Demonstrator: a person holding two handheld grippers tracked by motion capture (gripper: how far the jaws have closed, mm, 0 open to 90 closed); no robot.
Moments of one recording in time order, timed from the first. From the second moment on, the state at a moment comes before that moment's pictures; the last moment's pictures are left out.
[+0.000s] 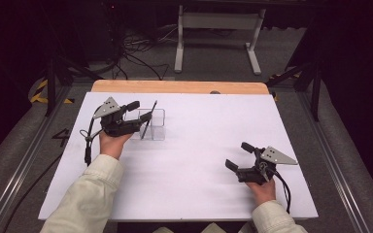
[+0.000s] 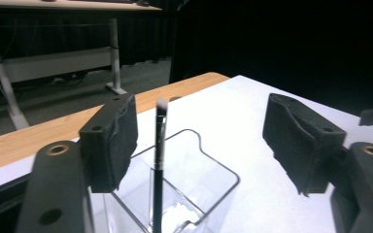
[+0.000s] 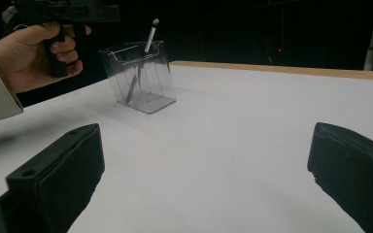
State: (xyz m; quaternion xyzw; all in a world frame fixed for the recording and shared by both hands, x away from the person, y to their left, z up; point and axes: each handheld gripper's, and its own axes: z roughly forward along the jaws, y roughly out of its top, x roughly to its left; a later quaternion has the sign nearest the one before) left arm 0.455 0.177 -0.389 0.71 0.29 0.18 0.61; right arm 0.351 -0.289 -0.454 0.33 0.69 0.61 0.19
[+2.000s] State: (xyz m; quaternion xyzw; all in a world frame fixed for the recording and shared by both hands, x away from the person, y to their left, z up) left arm 0.353 0.222 -0.433 0.73 0.25 0.10 0.63; right arm 0.338 -0.324 -0.440 0.29 0.72 0.60 0.21
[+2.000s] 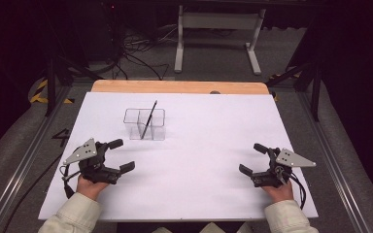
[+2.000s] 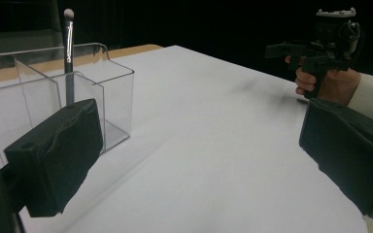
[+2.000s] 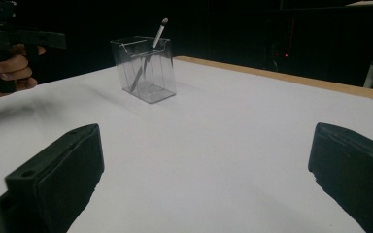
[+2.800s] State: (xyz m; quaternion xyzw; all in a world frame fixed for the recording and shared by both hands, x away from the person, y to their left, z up) left arm 0.340 0.228 -0.457 0.74 0.26 0.09 0.61; right arm 0.331 -0.319 -0.450 0.28 0.72 0.60 0.20
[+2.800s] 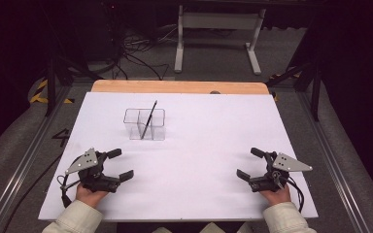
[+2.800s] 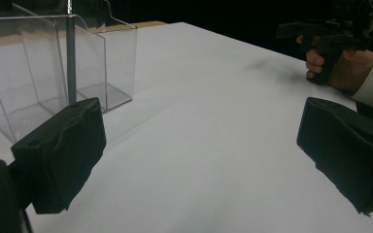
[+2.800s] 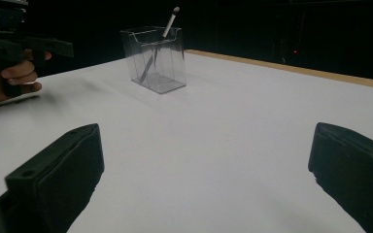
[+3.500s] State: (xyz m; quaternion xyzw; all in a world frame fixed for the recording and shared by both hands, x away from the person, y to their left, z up) left arm 0.337 0.226 -0.464 0.75 0.25 0.10 0.60; right arm 0.326 -0.312 -0.452 0.27 0.73 0.59 0.19
